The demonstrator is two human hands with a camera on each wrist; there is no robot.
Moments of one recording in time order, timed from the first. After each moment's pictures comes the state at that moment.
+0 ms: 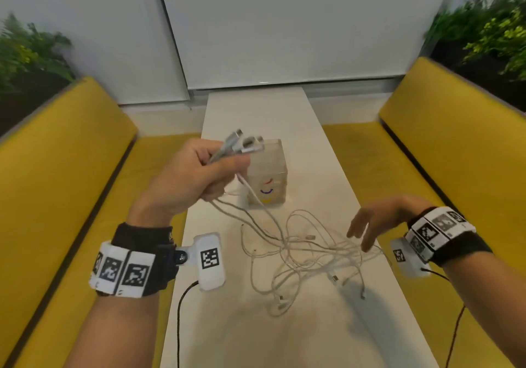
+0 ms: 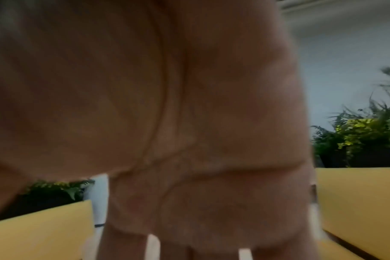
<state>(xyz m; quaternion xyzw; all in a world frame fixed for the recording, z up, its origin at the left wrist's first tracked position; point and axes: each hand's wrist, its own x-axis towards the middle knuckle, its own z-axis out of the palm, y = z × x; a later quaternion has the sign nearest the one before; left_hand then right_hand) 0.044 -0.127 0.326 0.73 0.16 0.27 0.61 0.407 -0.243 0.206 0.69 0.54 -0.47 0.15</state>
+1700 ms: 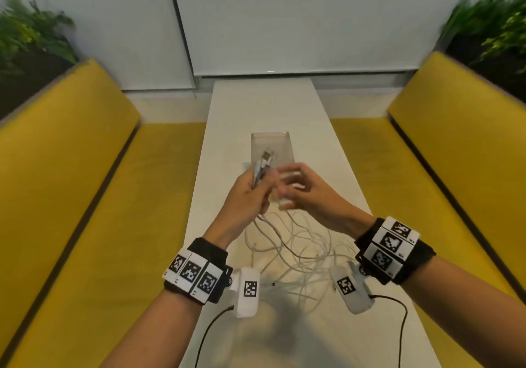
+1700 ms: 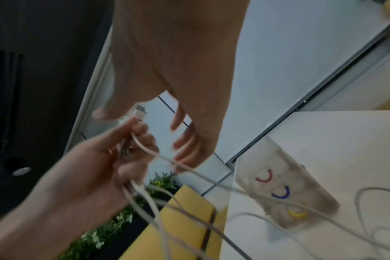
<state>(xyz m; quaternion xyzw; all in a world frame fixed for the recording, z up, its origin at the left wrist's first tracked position) 0.097 -0.142 0.230 0.64 0.31 0.34 0.62 0.263 -0.203 0.228 0.53 0.47 -0.53 -0.47</state>
